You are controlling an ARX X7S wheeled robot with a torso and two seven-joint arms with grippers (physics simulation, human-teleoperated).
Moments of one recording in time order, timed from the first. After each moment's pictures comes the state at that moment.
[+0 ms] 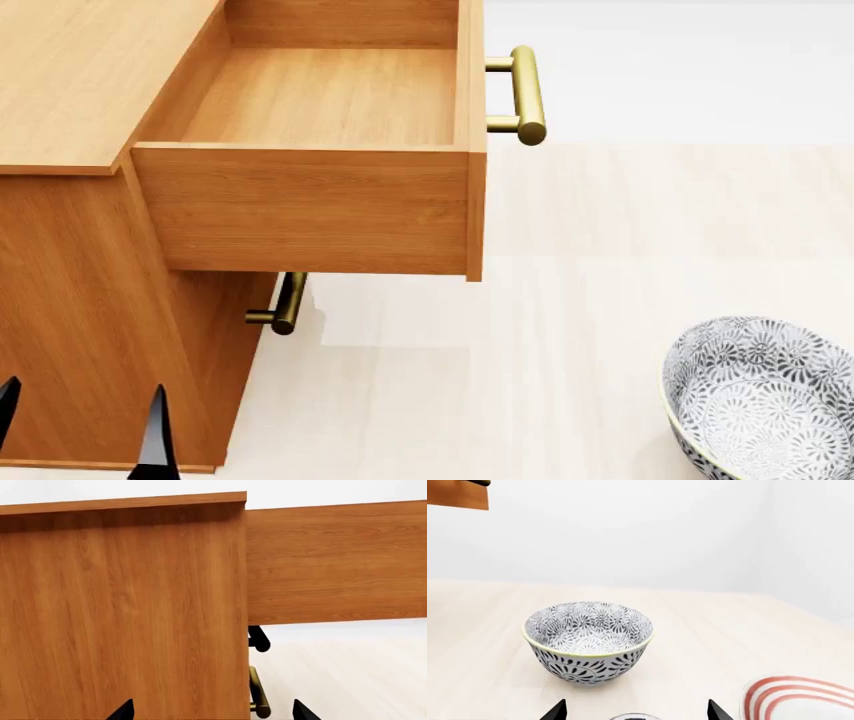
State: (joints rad) left arm 0.03 -0.29 0.21 0.53 -0.19 -0.28 -0.32; right arm -0.55 0.38 0.45 -0.21 0.45 -0.22 -0.11
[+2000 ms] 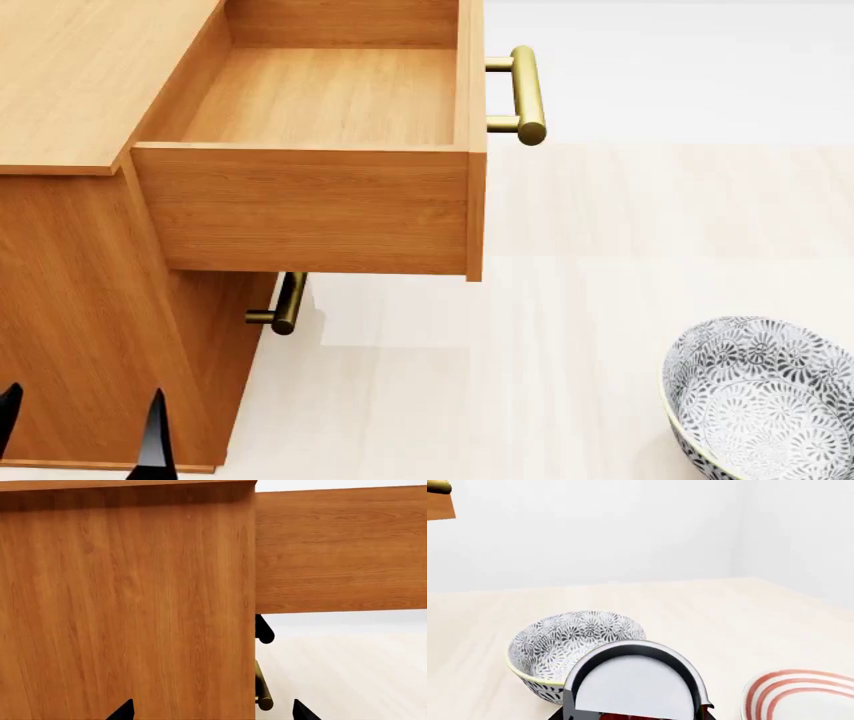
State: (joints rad) left arm 0.02 -0.31 0.23 0.49 -0.23 -0.25 -0.35; right arm -0.50 0.45 0.46 -0.40 0.56 0.09 0.07
